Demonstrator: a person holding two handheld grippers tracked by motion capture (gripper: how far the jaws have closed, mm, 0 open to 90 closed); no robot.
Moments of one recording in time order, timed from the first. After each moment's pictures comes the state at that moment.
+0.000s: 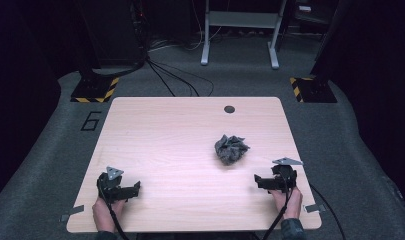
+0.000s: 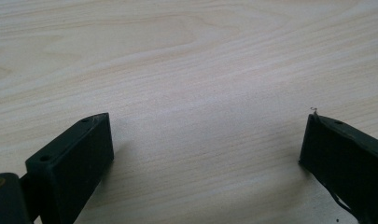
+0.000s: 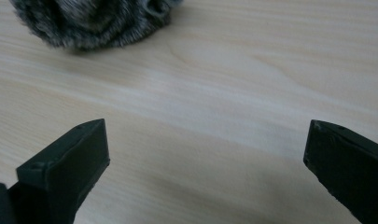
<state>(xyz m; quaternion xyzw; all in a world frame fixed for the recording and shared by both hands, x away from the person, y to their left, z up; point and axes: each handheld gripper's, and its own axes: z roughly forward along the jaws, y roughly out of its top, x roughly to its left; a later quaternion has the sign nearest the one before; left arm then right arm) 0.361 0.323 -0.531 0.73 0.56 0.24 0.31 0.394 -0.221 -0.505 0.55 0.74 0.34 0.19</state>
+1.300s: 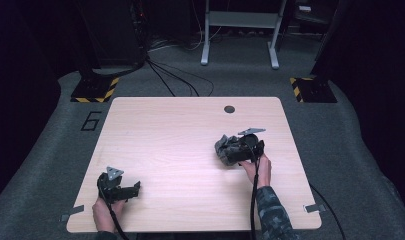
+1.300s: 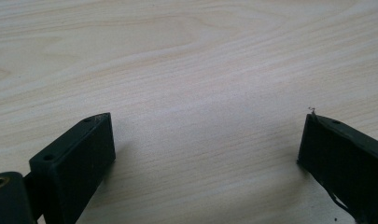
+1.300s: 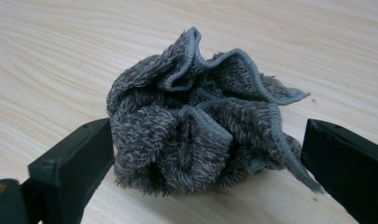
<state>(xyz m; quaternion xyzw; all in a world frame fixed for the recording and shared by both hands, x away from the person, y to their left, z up) 0.361 0.323 -0.532 0.73 0.56 0.24 0.31 0.476 -0.125 -0.463 0.49 0.79 0.33 0.18</state>
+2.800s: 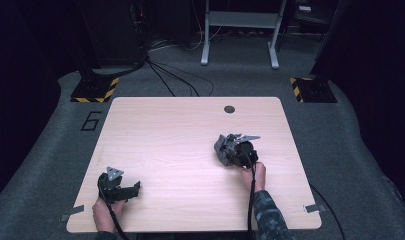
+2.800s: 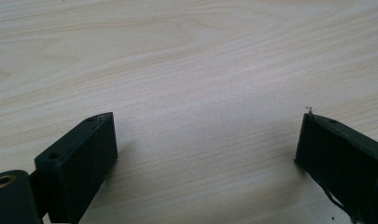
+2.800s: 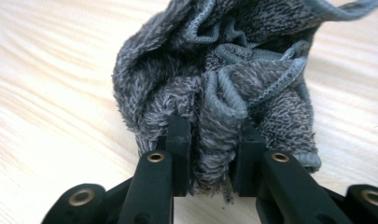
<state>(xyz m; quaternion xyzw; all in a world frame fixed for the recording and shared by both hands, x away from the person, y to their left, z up) 0.360 0.322 -0.532 0.73 0.56 0.25 0.31 0.474 -0.117 -0.497 0.49 0.79 0.35 0.15</state>
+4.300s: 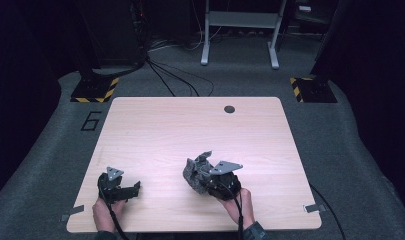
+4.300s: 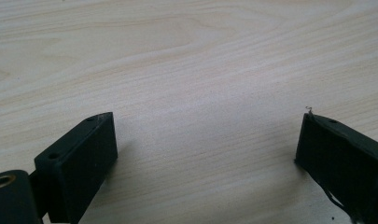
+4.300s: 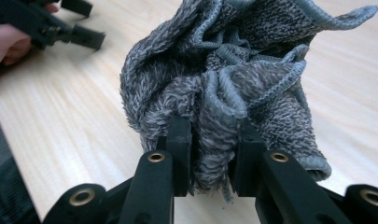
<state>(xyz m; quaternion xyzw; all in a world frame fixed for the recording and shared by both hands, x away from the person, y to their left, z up) 0.360 0.322 -0.532 0.73 0.56 0.25 0.31 0.352 -0.048 -0.453 0.34 0.84 0.41 0.13</state>
